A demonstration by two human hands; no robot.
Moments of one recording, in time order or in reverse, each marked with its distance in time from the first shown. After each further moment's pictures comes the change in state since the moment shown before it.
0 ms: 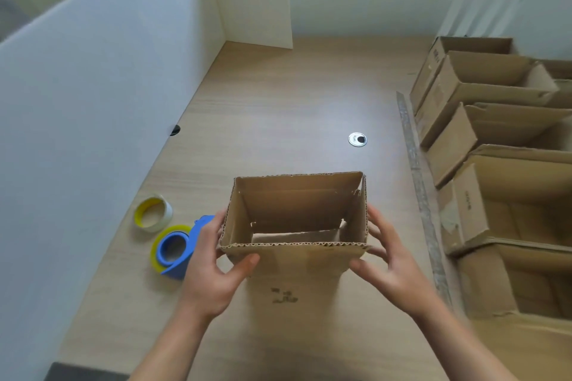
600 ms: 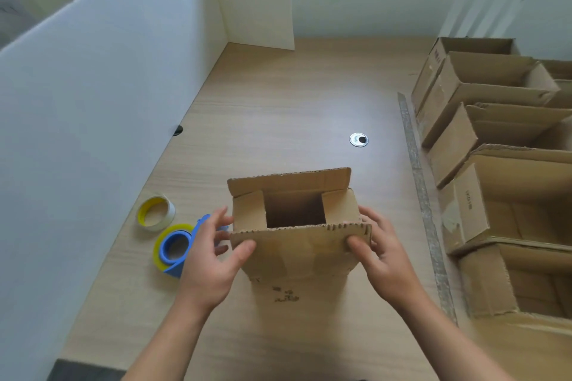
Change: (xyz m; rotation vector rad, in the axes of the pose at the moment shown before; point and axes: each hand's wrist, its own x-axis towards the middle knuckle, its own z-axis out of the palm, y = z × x) left_hand 0.004 0.017 -0.005 0.147 0.058 -0.127; right_hand 0.009 -0.005 0.020 0.026 0.111 0.004
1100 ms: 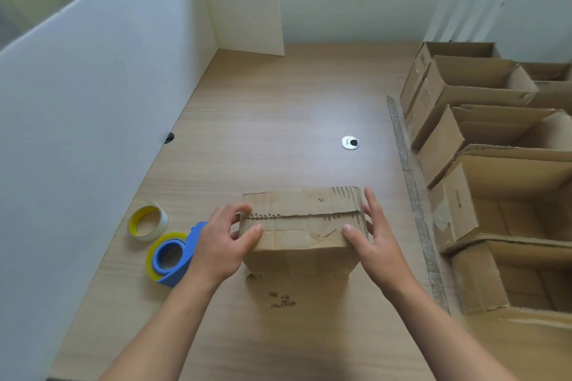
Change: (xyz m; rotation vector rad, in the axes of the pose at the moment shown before) left_hand 0.045 0.006 0.016 0.176 -0.134 0.104; right_hand 0.016 -0.005 0.002 0.002 0.101 0.208
